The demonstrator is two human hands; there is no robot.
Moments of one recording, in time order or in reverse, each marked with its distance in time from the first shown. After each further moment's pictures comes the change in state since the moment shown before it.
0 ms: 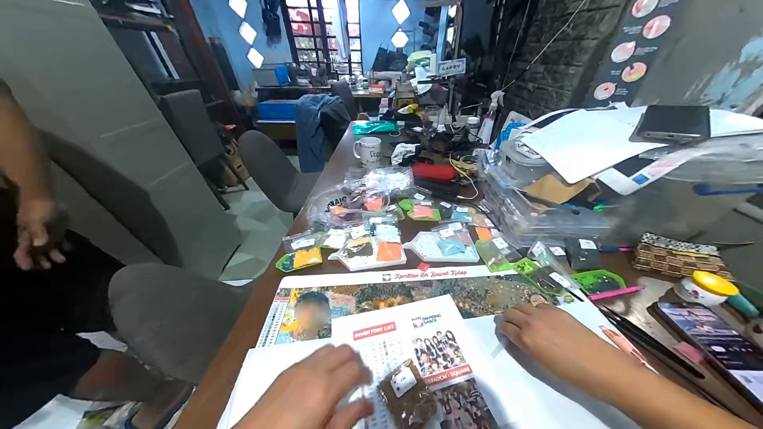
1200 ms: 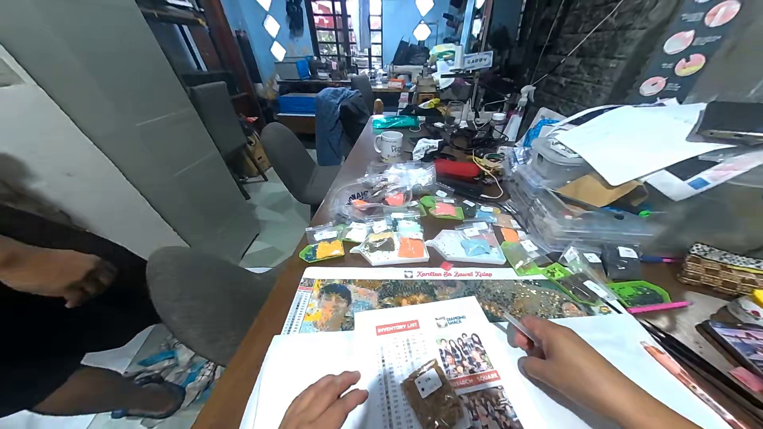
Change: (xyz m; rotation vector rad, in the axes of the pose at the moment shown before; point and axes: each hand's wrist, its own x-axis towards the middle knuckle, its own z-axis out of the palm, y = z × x) left_hand -0.053 -0.024 0.060 -0.081 0.175 -0.294; right_hand 0.023 -0.028 -0.014 0.838 -0.276 0.696
